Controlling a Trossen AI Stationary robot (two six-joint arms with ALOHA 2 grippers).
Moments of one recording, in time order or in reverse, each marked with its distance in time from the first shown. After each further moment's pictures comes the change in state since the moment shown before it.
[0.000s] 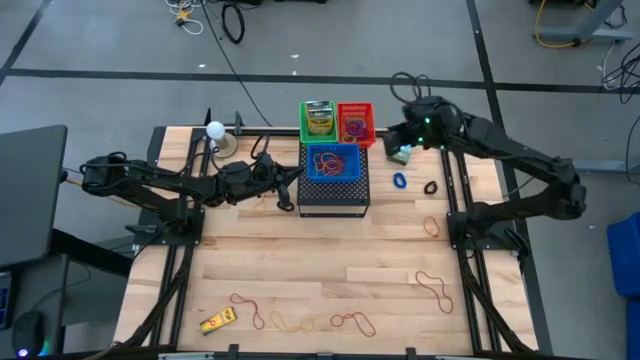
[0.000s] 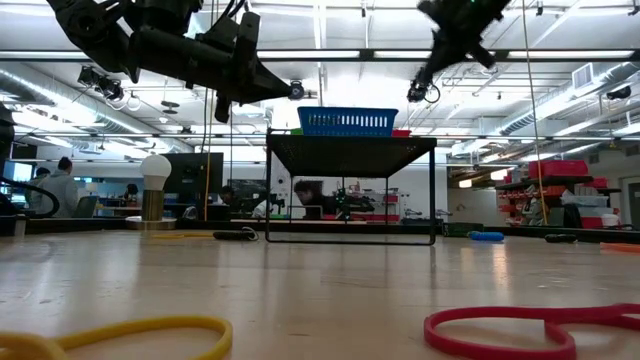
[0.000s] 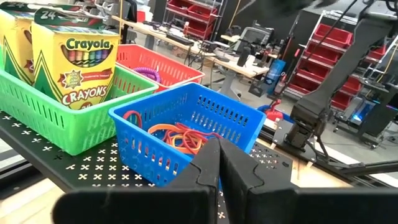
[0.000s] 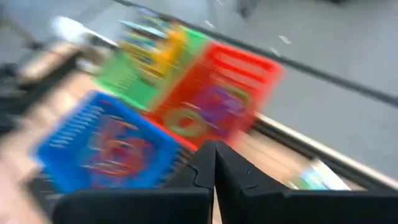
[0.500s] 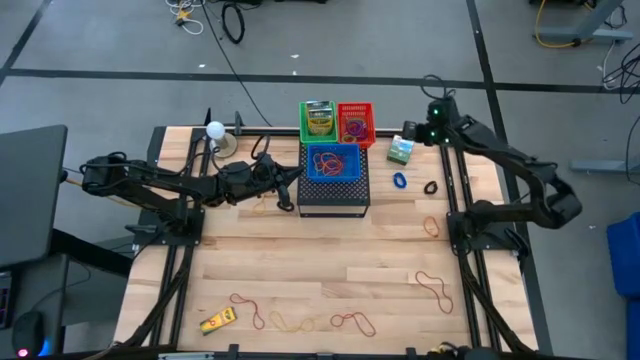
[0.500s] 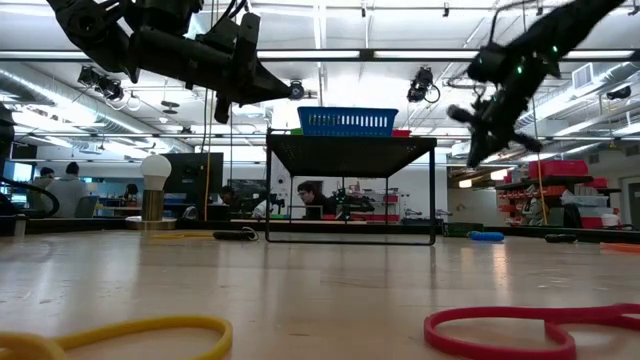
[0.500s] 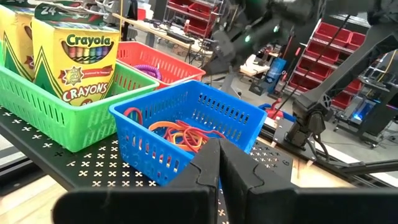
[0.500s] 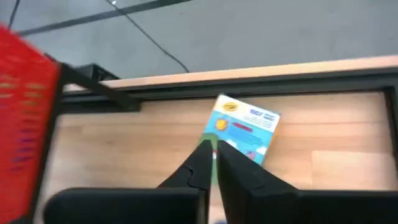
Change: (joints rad) left arm 0.000 0.000 0.000 -0.008 0.000 -0.007; right arm -0.522 0.014 -0.443 0.274 -0.233 0.189
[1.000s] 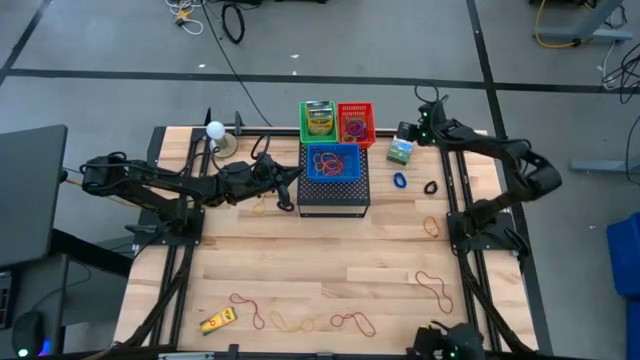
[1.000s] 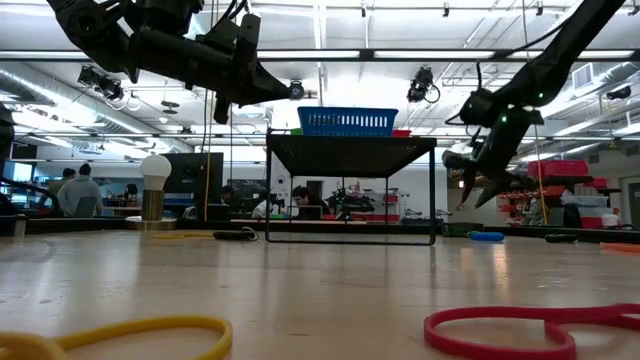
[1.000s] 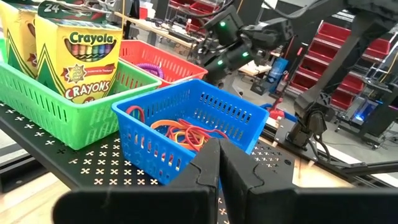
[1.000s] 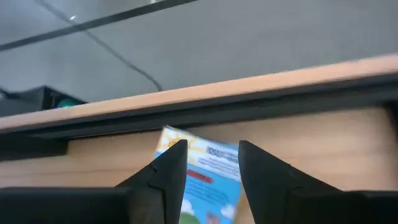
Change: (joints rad) left arm 0.000 0.000 0.000 -0.006 -0.006 -0.008; right arm -0.071 0.267 -0.094 0.332 0.076 -0.006
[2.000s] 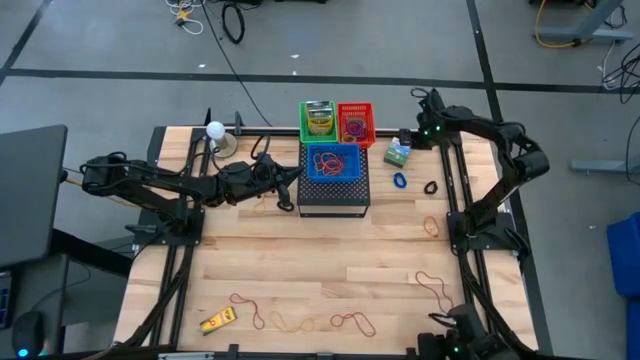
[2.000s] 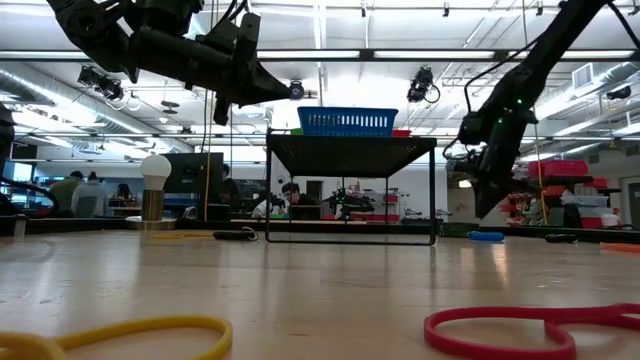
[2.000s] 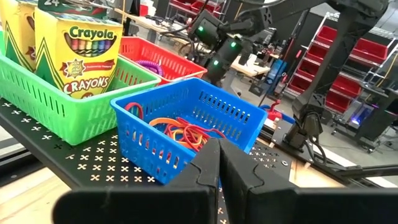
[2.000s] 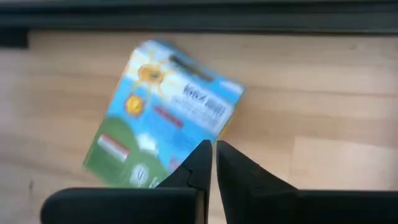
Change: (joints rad) left arm -0.002 0.000 0.000 -0.003 0.000 -0.032; right arm -0.101 0.162 0.223 -0.453 -0.278 -0.229
